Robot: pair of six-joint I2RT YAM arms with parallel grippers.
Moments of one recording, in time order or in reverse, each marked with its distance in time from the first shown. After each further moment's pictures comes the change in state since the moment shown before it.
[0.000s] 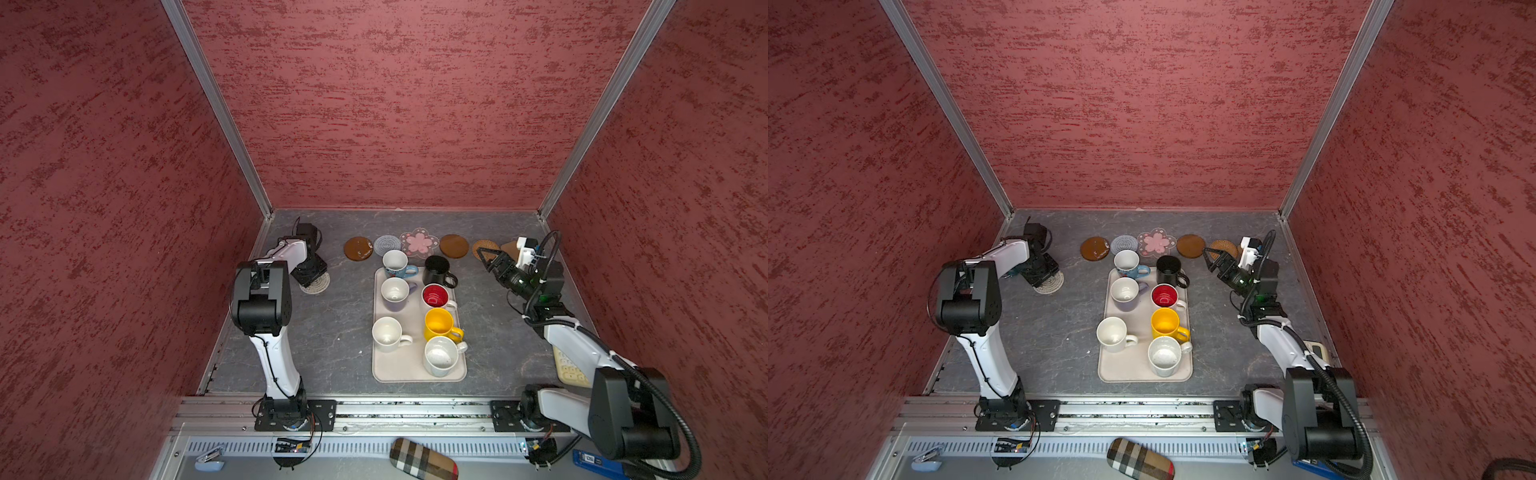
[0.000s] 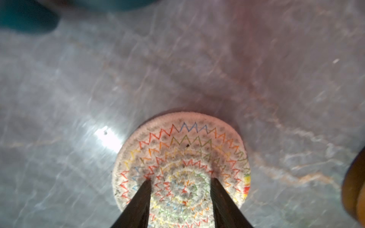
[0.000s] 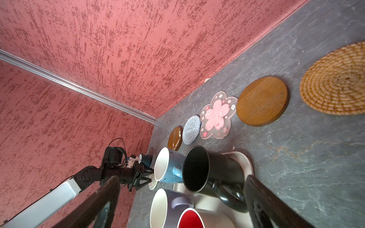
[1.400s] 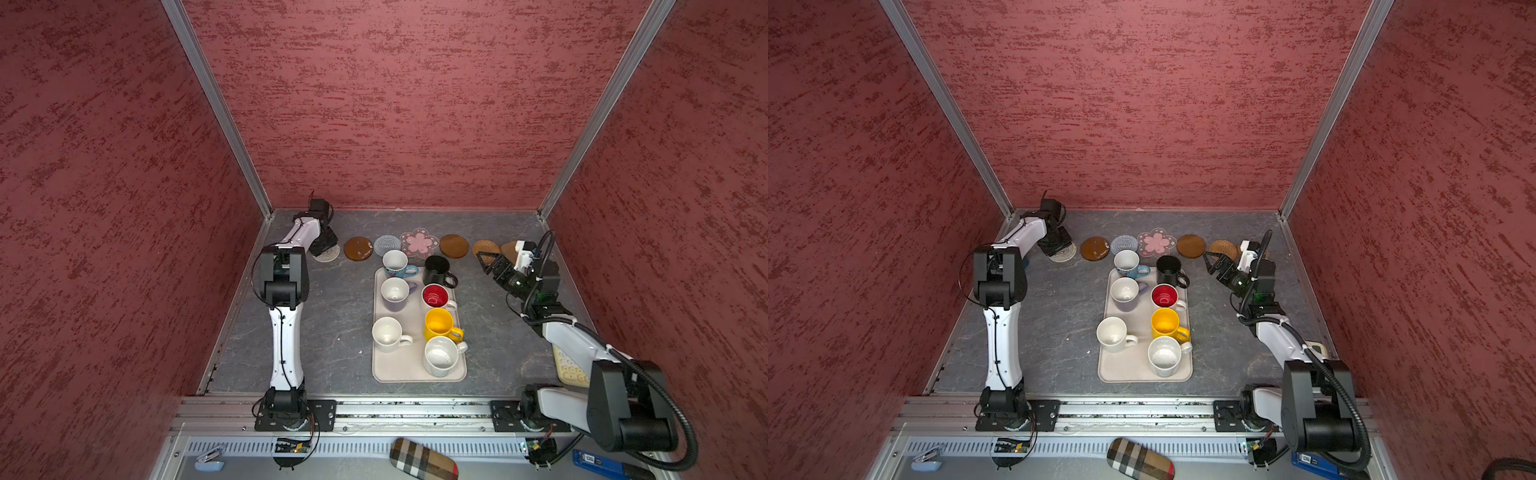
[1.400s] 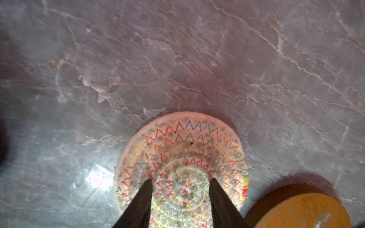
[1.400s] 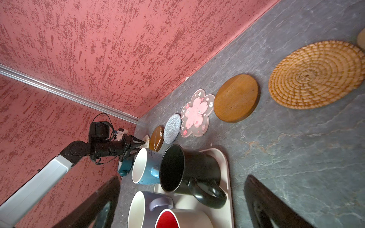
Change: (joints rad) left arm -0.050 0.361 0.571 -0.080 -0.018 0.132; right arm 0.000 0.035 0.000 -0.060 0.068 -0.086
